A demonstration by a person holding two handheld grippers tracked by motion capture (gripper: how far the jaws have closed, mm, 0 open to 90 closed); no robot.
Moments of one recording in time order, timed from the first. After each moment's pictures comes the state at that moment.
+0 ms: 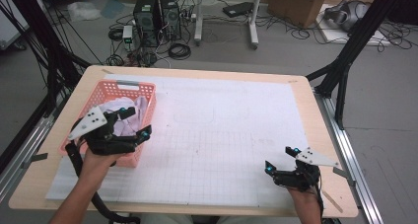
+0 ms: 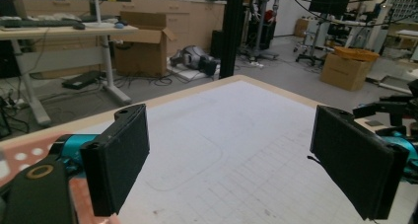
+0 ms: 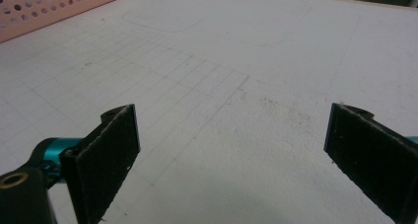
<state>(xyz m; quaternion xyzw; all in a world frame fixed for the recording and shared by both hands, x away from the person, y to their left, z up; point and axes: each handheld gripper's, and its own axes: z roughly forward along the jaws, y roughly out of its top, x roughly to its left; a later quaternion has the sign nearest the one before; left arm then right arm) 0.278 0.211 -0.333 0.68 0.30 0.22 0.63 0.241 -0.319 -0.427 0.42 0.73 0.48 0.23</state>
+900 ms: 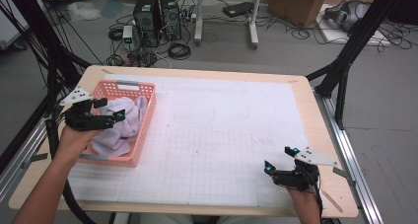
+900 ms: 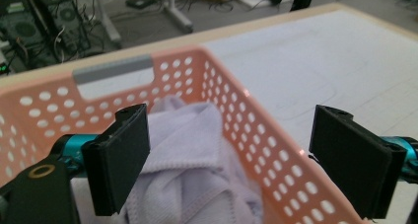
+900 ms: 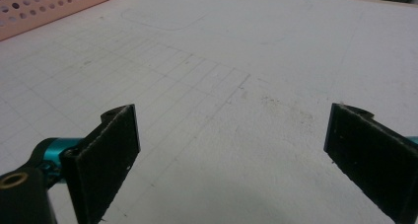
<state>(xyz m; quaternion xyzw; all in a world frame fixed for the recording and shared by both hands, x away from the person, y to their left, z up) 0.344 0.282 -0.350 0.73 0.42 0.23 0.48 0.243 -0.317 -0.428 0.42 0.73 0.48 0.23</state>
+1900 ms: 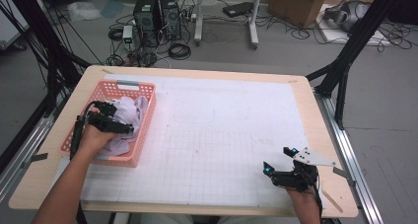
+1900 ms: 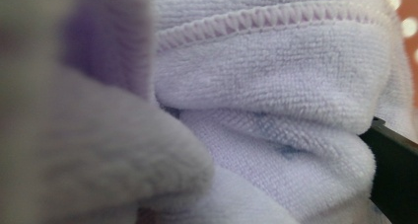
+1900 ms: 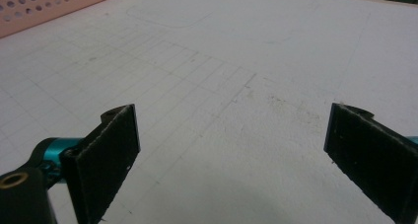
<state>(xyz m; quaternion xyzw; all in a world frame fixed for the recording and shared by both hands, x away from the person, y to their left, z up) 0.396 0.262 -0.420 0.79 0.53 0.20 0.23 0.242 -0.315 -0.429 0.41 0.74 0.48 0.22</state>
